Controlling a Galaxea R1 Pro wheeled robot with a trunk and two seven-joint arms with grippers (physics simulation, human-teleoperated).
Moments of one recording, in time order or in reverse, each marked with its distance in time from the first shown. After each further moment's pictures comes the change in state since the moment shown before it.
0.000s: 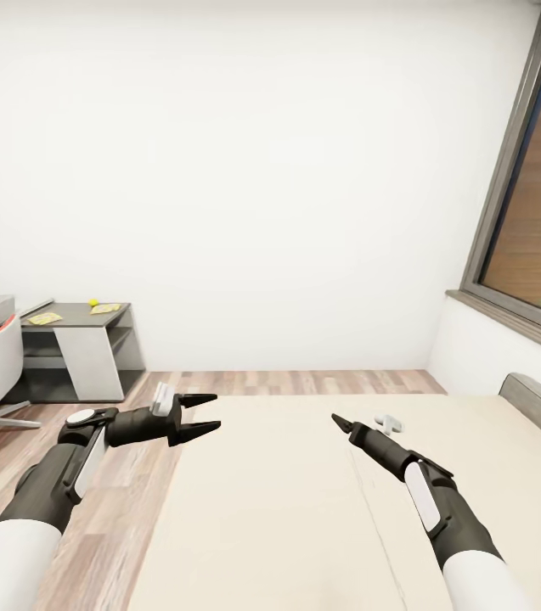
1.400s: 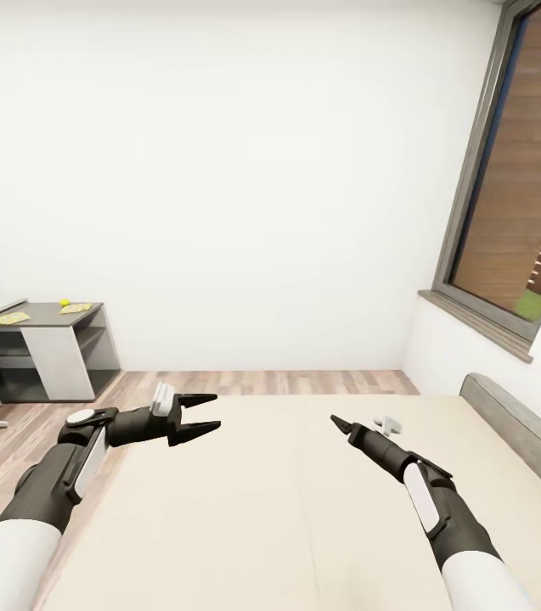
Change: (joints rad) left arm 0.000 0.000 0.000 -0.001 0.000 0.000 0.000; right arm 0.000 0.002 0.001 0.008 0.001 -0.001 0.000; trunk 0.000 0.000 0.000
